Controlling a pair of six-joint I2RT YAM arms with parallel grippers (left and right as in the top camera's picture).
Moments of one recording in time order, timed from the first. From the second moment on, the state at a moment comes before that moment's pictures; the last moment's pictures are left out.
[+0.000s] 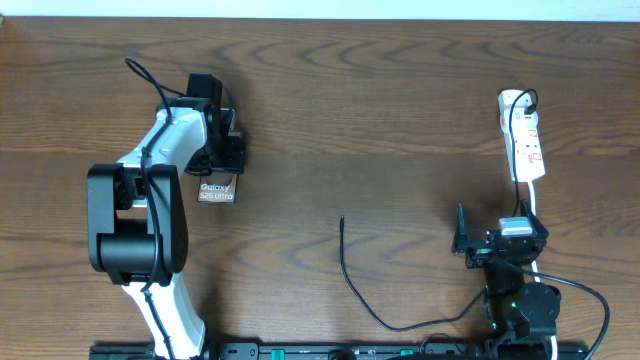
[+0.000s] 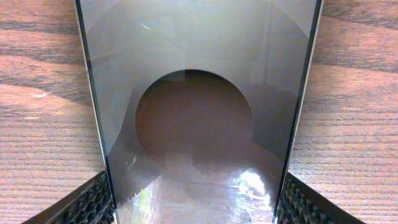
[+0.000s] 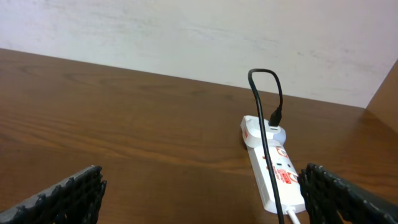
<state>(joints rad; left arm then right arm) -0.03 2.02 1.35 -0.80 0.00 0.02 0.03 0.01 0.01 -0.07 0.00 -0.14</state>
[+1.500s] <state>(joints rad) -0.01 1.63 1.35 -0.87 0.51 -0.32 0.03 0.01 0.01 -0.07 0.00 -0.14</state>
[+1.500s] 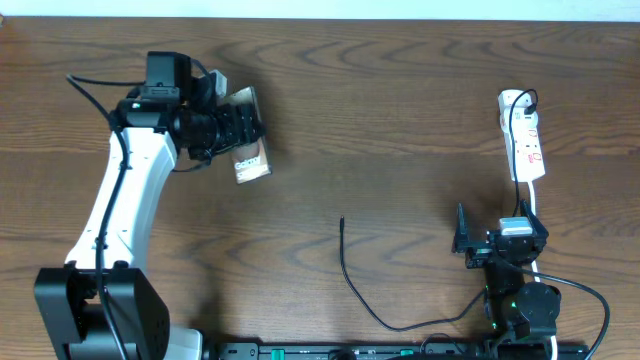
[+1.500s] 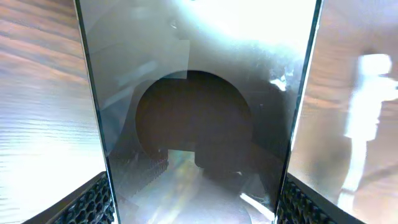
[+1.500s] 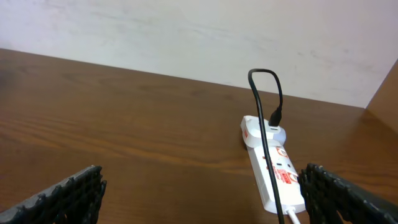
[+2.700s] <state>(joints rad) 0.16 1.63 1.35 -0.87 1.10 -1.28 0.03 0.01 0.01 -0.07 0.00 -0.14</state>
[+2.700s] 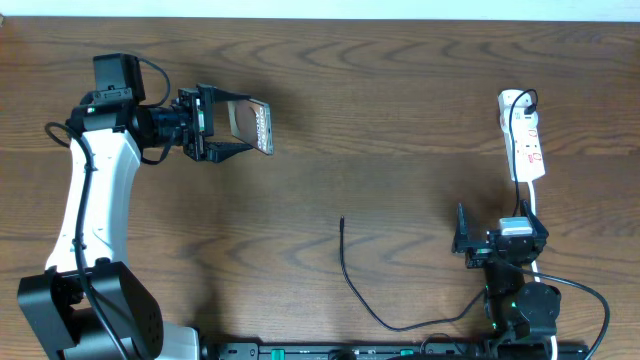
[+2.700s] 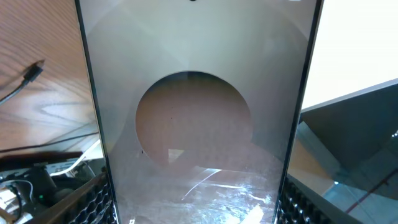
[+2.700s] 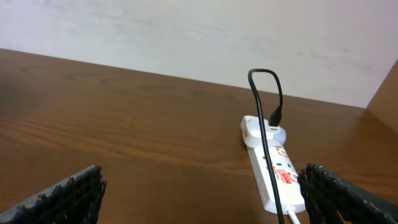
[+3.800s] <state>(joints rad) 0.16 1.63 1.35 -0.83 1.12 -1.30 0.03 0.01 0.01 -0.07 0.01 -0.14</state>
